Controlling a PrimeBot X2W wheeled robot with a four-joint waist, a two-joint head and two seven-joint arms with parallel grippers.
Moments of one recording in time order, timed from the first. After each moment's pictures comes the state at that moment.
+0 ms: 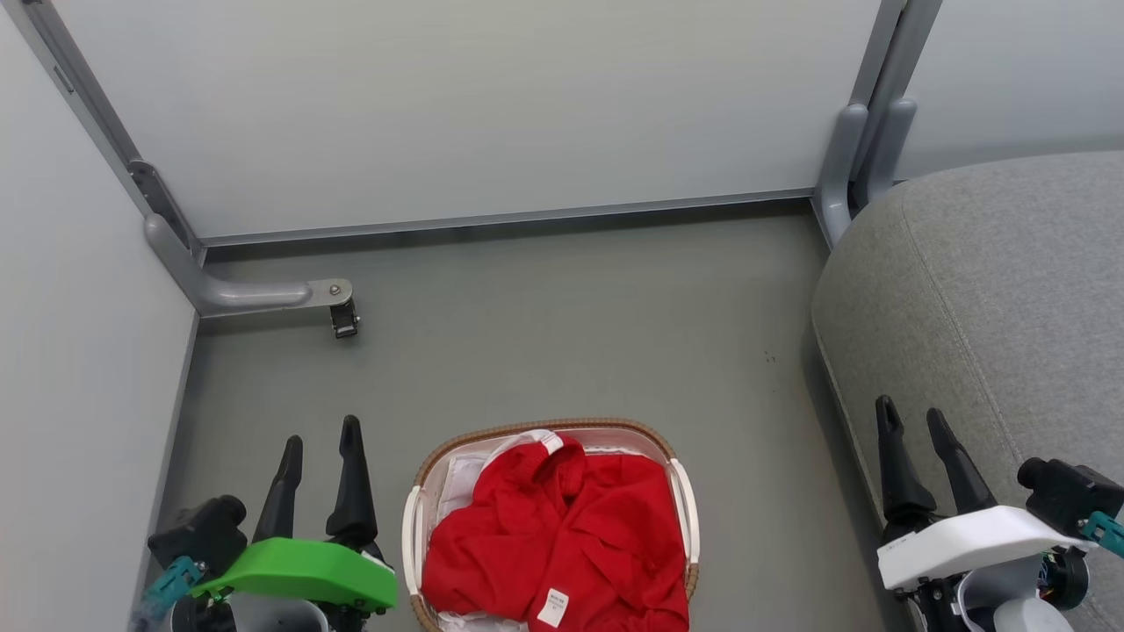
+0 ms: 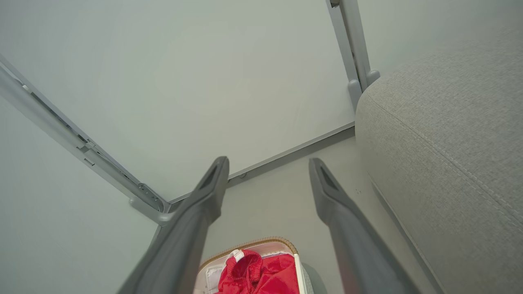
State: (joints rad) left arm -0.01 0.04 -0.13 0.16 -0.60 -0.02 -0.14; right arm -0.01 -0.04 -0.02 0.13 0.57 0.13 -0.14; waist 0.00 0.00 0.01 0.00
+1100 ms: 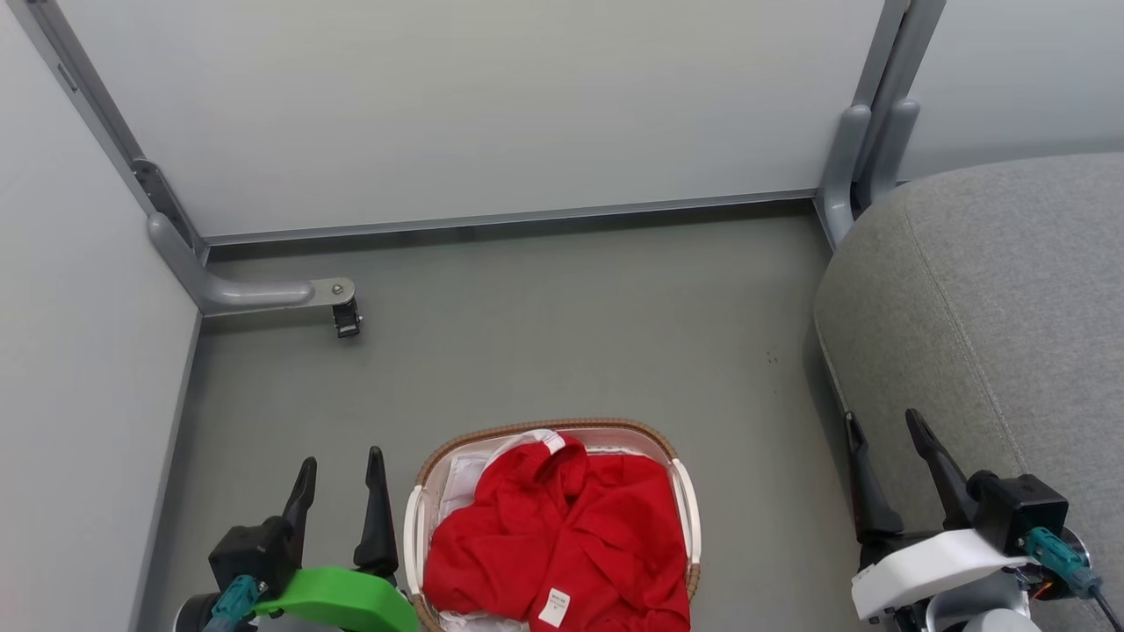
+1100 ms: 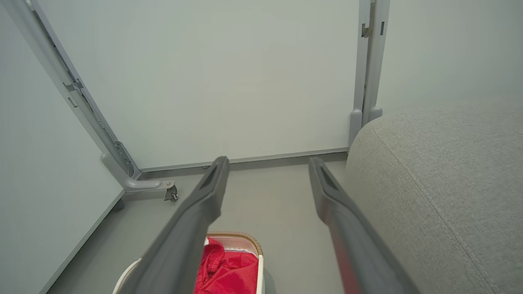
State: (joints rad) left arm -0.01 0.05 -0.17 0.25 -0.35 0.00 -0.22; right arm 0.01 -0.05 0.02 0.13 0.25 0.13 -0.22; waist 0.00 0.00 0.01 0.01
